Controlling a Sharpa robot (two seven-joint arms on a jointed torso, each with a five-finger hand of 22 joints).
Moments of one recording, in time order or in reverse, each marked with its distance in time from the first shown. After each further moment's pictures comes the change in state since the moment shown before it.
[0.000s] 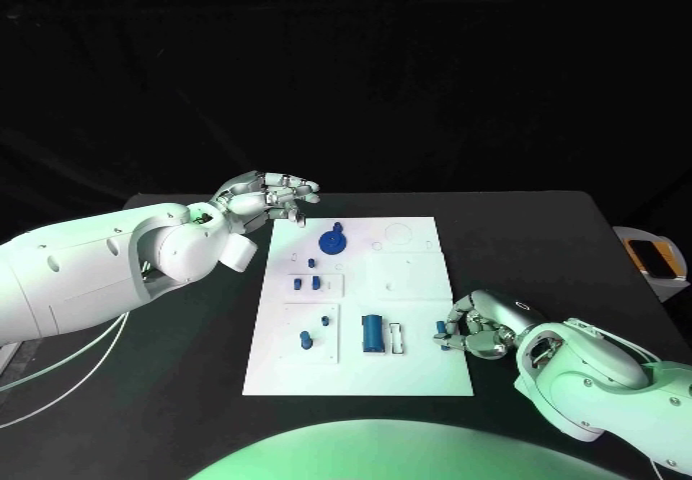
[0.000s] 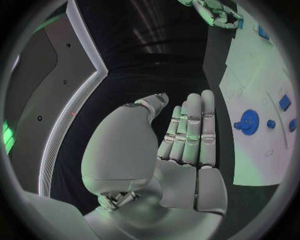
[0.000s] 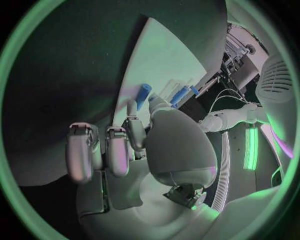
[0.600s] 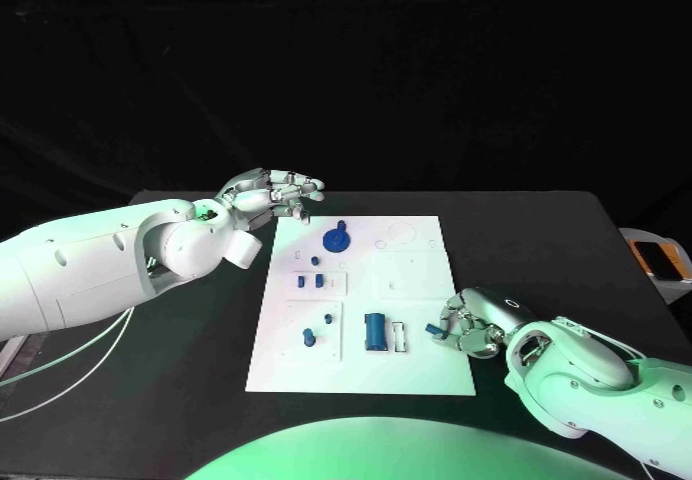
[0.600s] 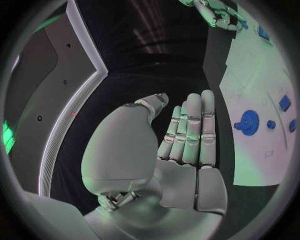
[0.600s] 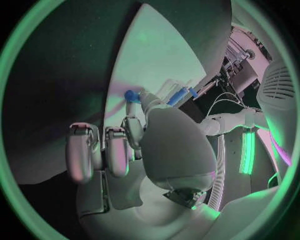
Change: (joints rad) left arm 0.000 0.000 0.000 0.000 0.000 0.000 -0.001; left_hand 0.000 0.000 0.000 0.000 0.000 0.000 0.000 0.000 0.000 0.000 0.000 0.005 0.000 0.000 0.000 0.000 0.000 0.000 0.000 0.000 0.000 0.000; right arm -0.012 0.048 0.010 -0.020 -0.059 0.004 -0.011; right_hand 0.166 -0.056 0.194 -0.055 -0.074 0.021 0.001 -0.045 0.000 -0.014 -0.004 -0.027 -0.001 0.000 0.000 0.000 0.001 0.000 0.000 0.000 0.000 0.000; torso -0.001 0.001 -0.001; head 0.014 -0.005
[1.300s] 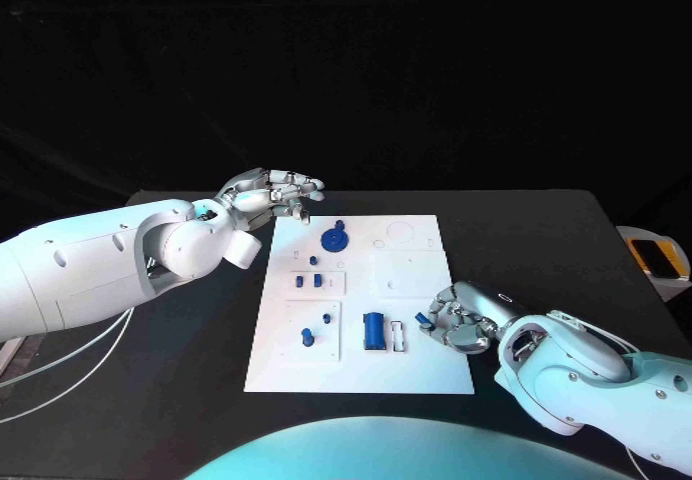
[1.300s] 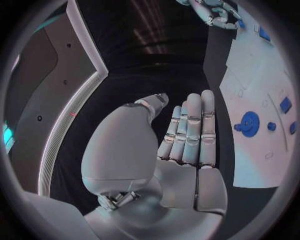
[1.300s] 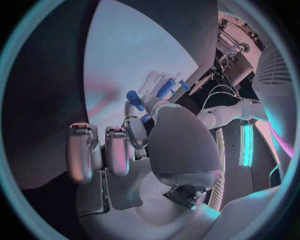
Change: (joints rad) left arm 0.000 0.007 0.000 -0.001 0.000 0.000 0.000; left_hand 0.000 0.000 0.002 0.003 0.000 0.000 0.000 0.003 0.000 0.000 0.000 0.000 0.000 0.000 0.000 0.000 0.000 0.000 0.000 0.000 0.000 -0.001; right arm 0.042 0.007 -0.008 0.059 0.095 -0.023 -0.006; right_hand -0.172 -0.005 0.208 0.024 0.126 -0.037 0.001 0.057 0.040 0.013 0.002 0.005 0.006 0.000 0.000 0.000 0.000 0.000 0.000 0.000 0.004 0.001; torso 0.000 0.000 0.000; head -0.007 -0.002
